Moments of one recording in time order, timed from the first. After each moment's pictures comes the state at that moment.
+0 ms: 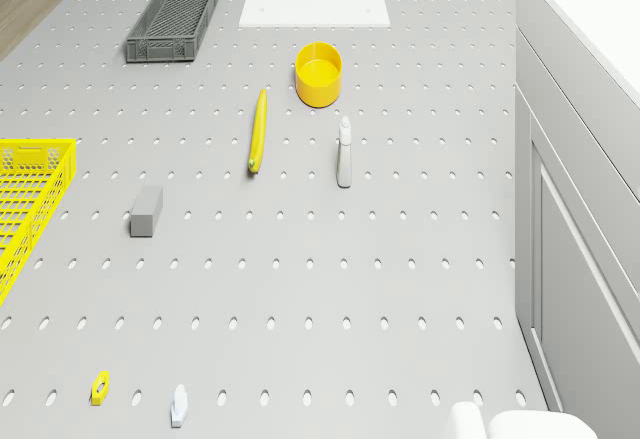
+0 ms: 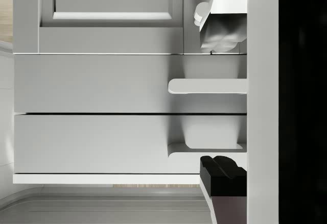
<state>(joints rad) 0.84 -0.93 -0.41 -2.58 1.33 2.19 0.64</state>
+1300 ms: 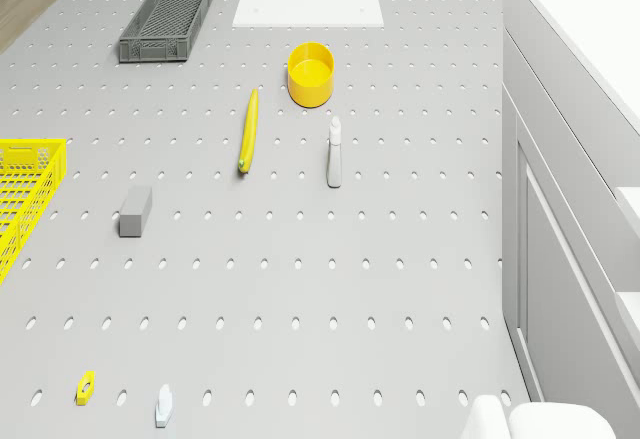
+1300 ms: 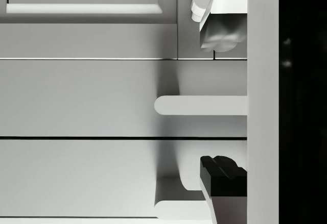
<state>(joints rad) 0.78 -0.78 -0.35 -2.46 1.41 2.12 0.63</state>
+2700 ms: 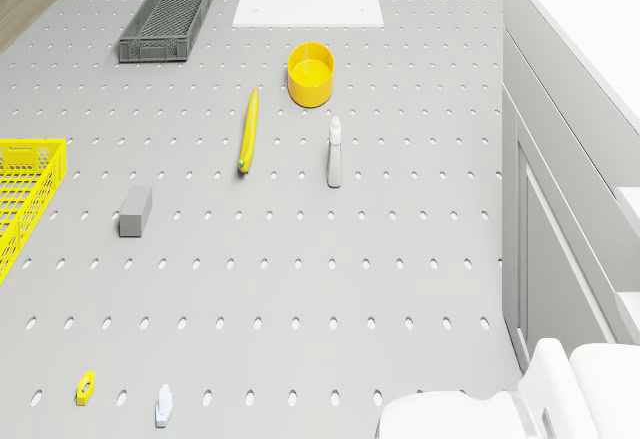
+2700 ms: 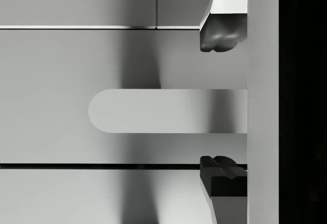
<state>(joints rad) 0.74 -0.58 -0.21 -2.34 1.58 2.14 0.55</state>
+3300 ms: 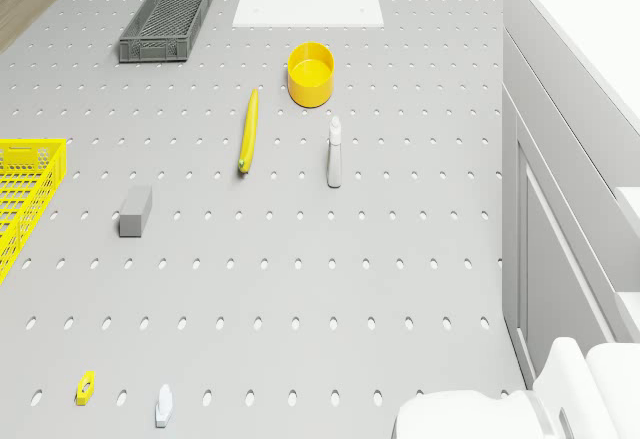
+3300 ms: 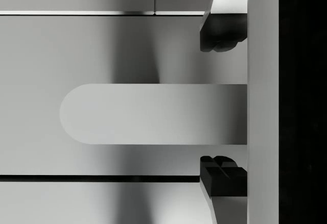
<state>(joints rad) 0.69 -0.56 -0.15 -2.33 1.62 2.13 0.54</state>
